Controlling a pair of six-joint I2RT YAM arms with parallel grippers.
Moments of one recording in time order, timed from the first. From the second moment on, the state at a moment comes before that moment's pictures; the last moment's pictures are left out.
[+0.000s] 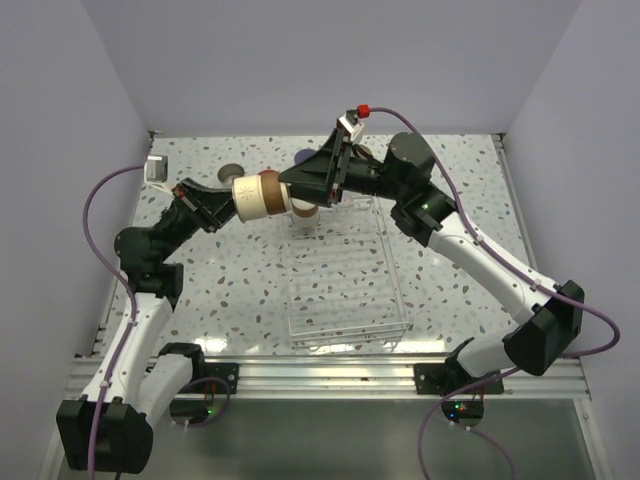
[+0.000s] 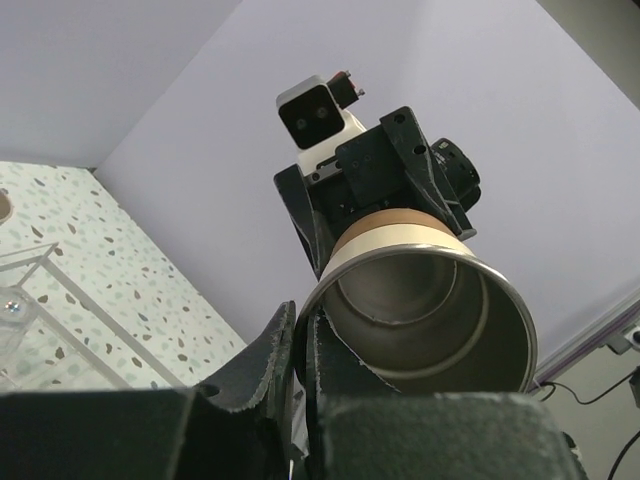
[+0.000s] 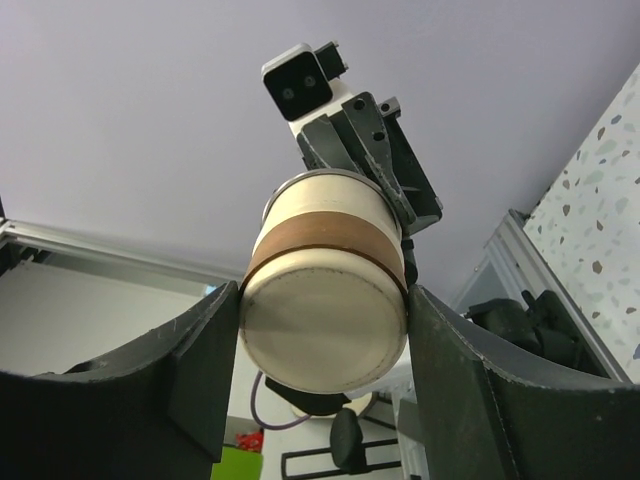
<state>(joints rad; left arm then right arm) -0.05 0.86 0.63 0.78 0.78 -1.30 0.69 1.43 1.40 0.15 -0.66 1.34</state>
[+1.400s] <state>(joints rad) -0.05 0.82 0.91 -0.16 0.45 -0.81 0.47 1.29 1.37 -0.12 -0.69 1.12</state>
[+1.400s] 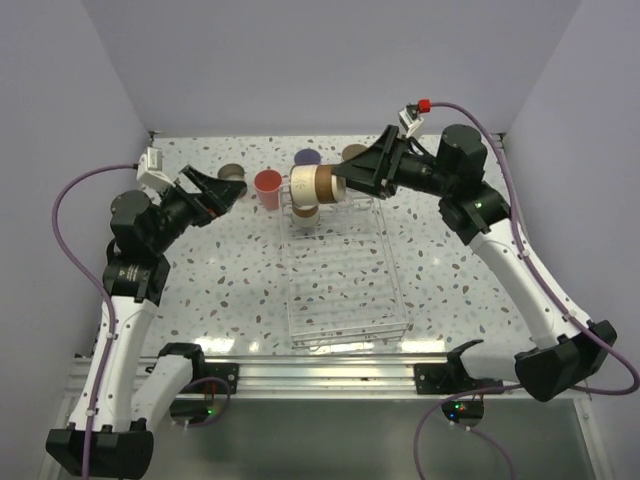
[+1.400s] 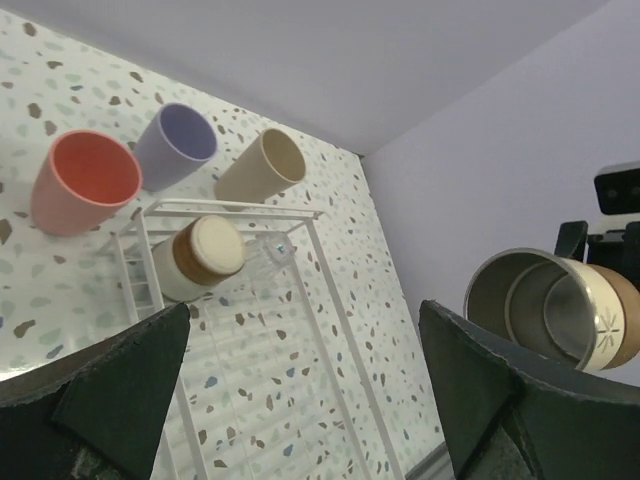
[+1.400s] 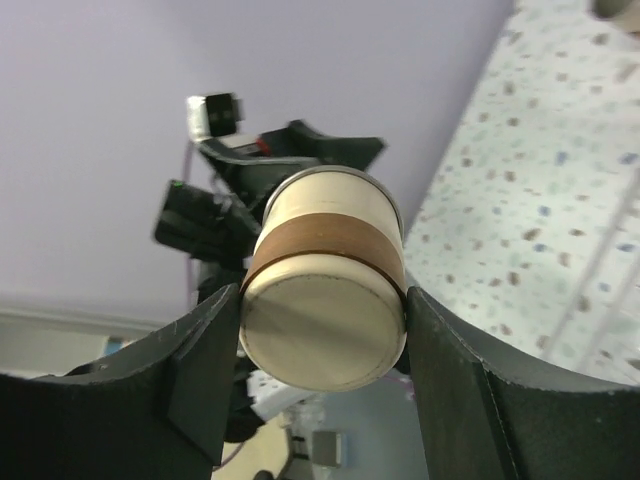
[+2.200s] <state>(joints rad) -0.05 0.84 1.00 -0.53 0.28 -0.65 0.51 1.64 1.65 -1.05 -0.02 0.48</state>
